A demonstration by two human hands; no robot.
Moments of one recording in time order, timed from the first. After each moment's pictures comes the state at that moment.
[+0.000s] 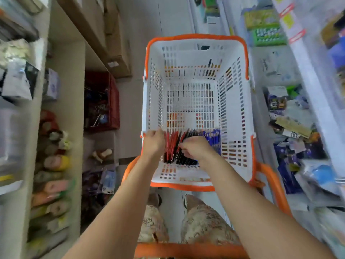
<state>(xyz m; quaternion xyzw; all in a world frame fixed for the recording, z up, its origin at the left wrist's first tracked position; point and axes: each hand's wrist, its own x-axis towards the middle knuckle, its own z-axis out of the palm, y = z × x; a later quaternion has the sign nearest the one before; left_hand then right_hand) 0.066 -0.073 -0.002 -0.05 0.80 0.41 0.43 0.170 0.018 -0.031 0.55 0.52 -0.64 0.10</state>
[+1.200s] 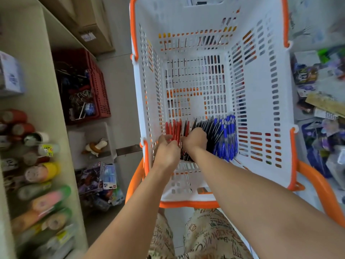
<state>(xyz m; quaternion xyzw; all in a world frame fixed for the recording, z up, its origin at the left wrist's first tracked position) 0.058 -0.068 -0.066 -0.03 0.80 0.31 0.52 0.115 0.004 -0.184 0.68 0.58 -0.44 0.12</state>
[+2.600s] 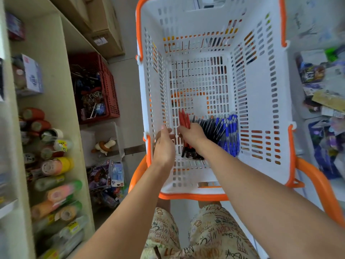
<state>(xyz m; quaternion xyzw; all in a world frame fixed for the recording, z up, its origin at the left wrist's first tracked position) 0.053 -0.086 -0.054 -0.11 0.76 0.42 0.48 0.107 0.004 -0.146 0.56 0.52 -0.63 0.10</state>
